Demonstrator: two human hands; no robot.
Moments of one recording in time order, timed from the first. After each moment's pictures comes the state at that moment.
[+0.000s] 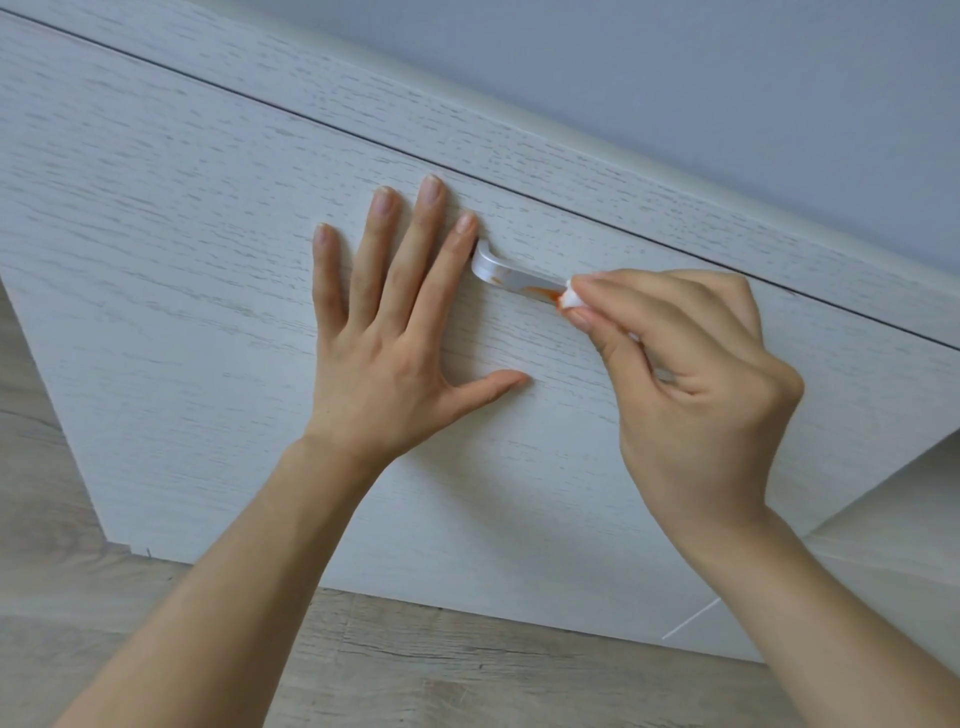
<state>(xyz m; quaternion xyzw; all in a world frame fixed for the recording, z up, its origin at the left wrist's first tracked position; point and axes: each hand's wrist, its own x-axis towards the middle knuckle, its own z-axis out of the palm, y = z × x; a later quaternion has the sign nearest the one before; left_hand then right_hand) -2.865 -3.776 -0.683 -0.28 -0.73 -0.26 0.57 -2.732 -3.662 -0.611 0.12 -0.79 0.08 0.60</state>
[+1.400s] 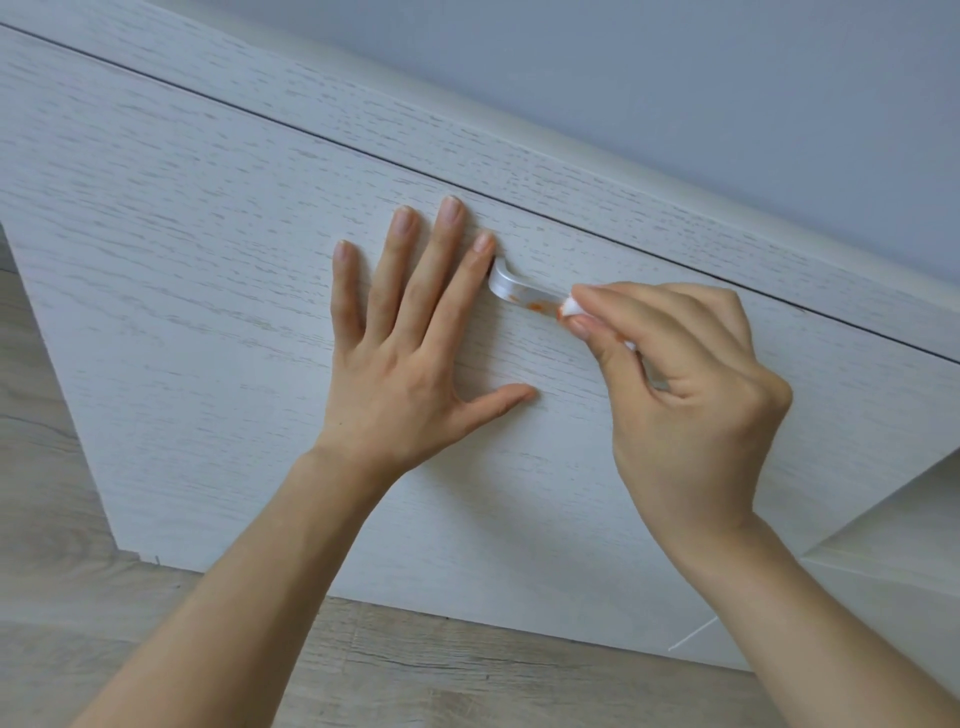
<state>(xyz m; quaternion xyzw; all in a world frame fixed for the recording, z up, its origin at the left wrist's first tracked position) -2.865 -3.778 -0.682 -0.29 -0.73 -0.26 0.56 -2.740 -3.672 -0.613 0.10 -0.79 0.08 0.60</state>
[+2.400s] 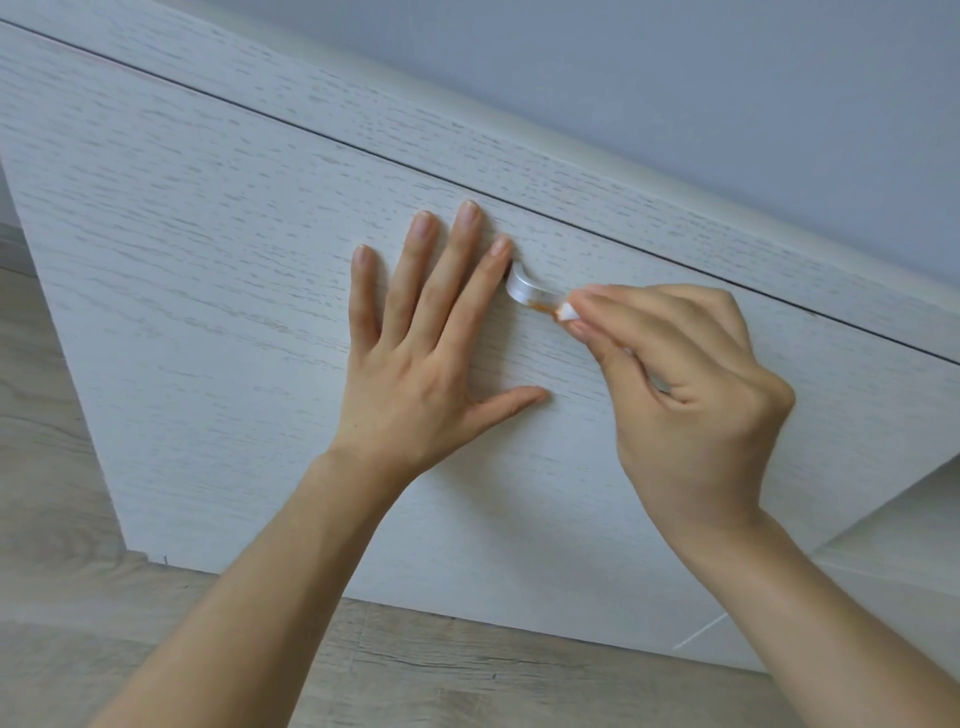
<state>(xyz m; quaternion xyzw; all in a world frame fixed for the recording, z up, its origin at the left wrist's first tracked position) -2.862 -3.780 -0.681 -0.29 -0.73 -0.27 0.55 -2.747 -3.674 -0.612 0.14 -0.79 0.04 0.60</state>
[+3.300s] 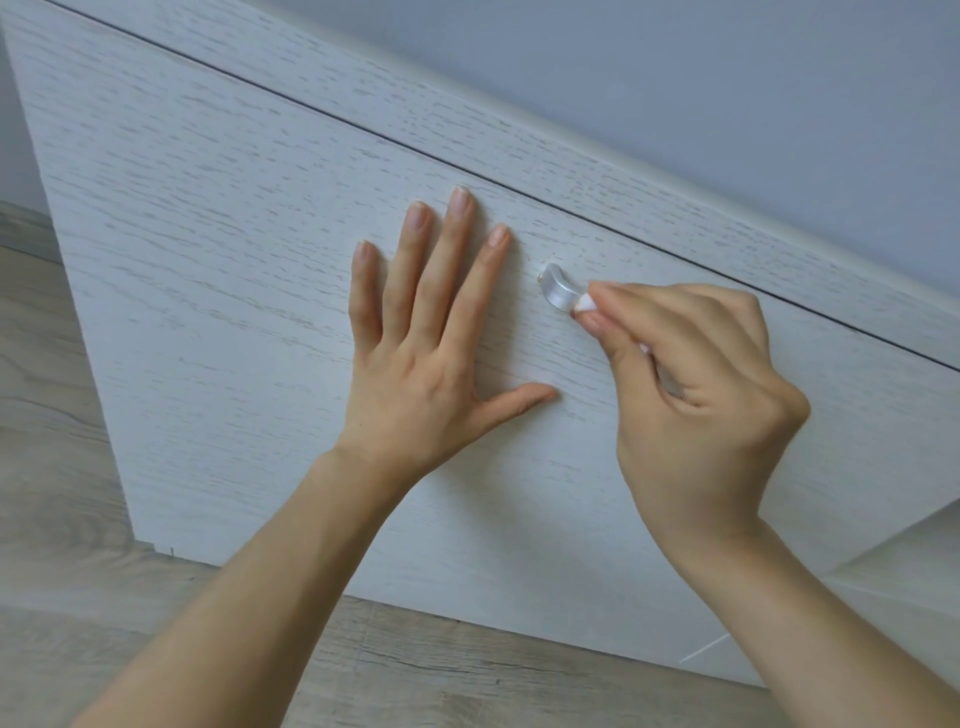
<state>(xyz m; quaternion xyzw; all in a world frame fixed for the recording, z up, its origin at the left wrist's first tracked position) -2.870 -3.787 -0.683 -0.26 -0.74 -0.29 0.55 -2.755 -3.687 -0.615 0.12 -0.78 0.05 0.62</state>
